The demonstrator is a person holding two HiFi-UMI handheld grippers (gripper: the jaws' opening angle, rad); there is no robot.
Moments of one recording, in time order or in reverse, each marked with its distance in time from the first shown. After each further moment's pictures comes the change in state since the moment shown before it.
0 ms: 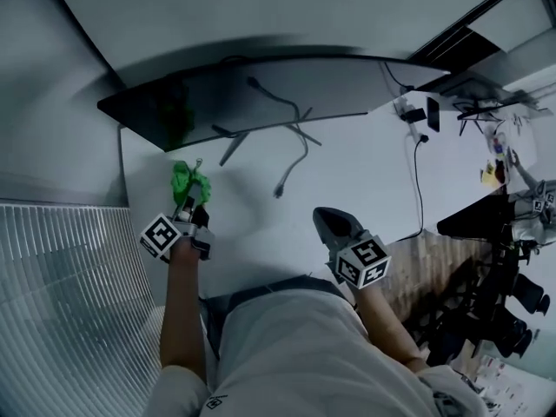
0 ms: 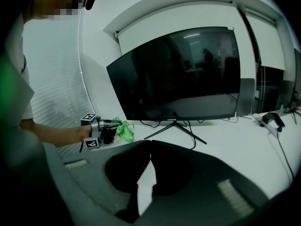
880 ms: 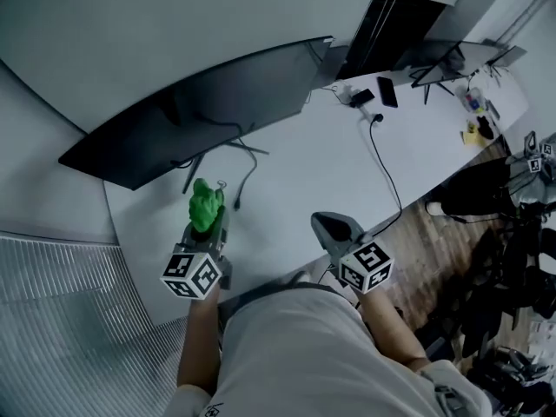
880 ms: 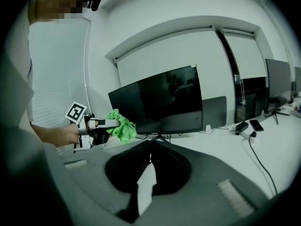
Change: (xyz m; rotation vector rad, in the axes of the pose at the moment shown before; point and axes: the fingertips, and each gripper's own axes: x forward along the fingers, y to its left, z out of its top) left arm 0.025 -0.219 -0.165 0.842 0.210 -0.079; right arm -0.151 -0.067 0.004 0.028 -0.202 -0.056
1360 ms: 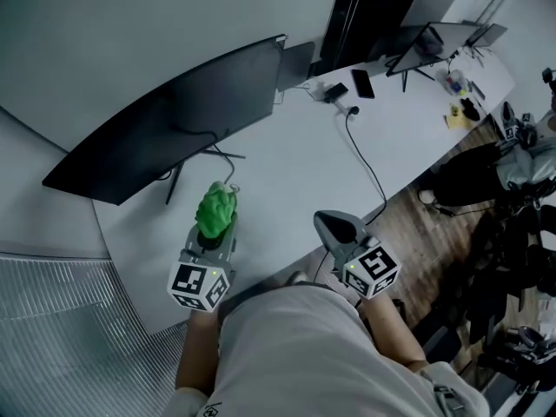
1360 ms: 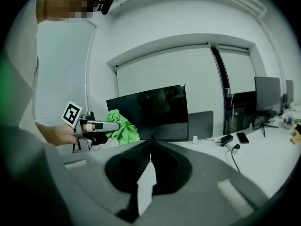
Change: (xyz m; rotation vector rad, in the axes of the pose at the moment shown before) left arm 0.026 -0.106 0.007 0.268 0.015 -0.165; right arm -0.069 -0.030 0.028 -0.057 -0.096 -0.077
